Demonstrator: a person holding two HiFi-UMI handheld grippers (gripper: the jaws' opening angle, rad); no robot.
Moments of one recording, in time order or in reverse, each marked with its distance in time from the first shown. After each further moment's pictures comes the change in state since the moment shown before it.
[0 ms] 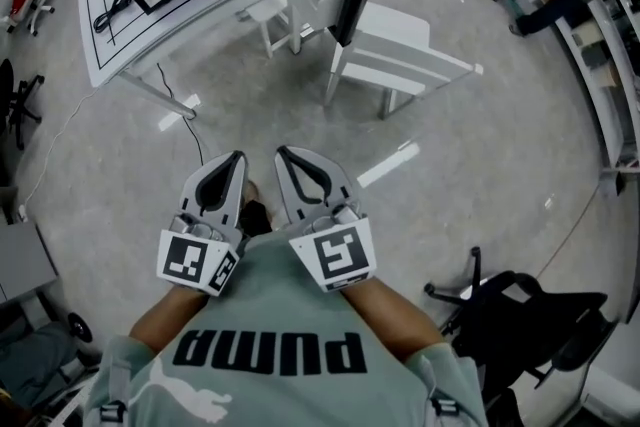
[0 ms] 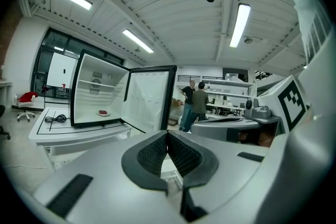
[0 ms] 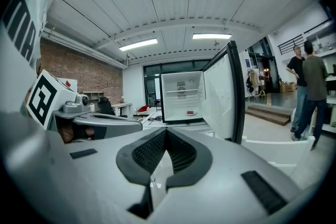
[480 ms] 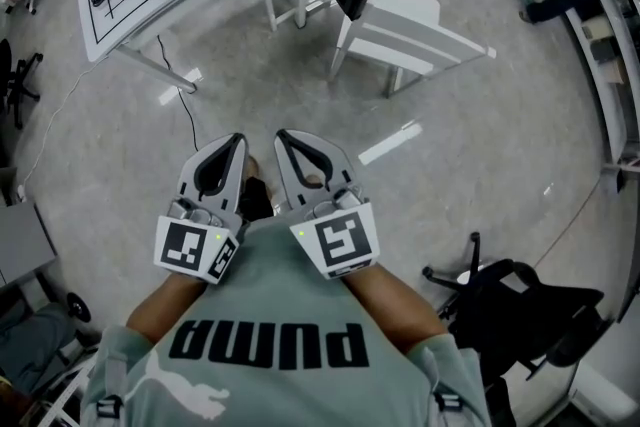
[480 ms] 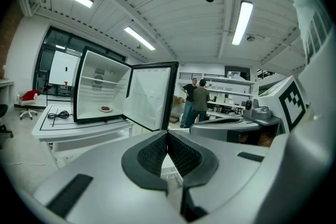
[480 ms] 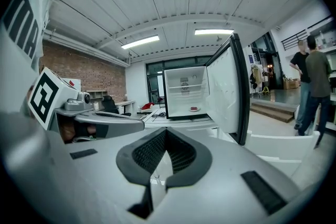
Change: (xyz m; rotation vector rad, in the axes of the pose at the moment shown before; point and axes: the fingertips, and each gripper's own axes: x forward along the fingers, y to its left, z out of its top) left arm -0.004 0.003 -0.019 -0.012 0.035 0.017; right arm 0.003 0.010 -0.020 0.001 0.033 0.044
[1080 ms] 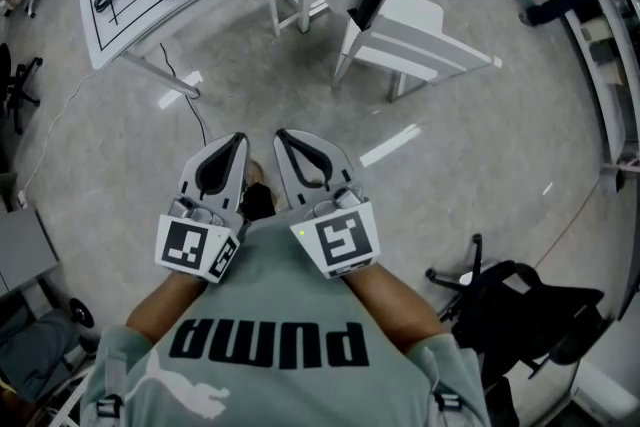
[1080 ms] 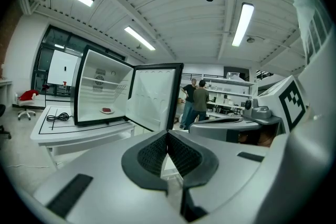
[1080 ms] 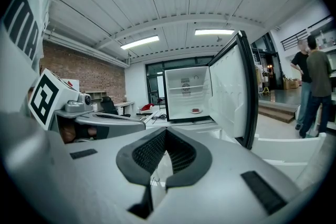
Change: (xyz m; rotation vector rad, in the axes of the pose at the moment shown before) left arm 0.003 0.033 0.011 0.000 -0.005 -0.016; right arm 0.033 0.009 0.014 0.004 -0.015 -0.005
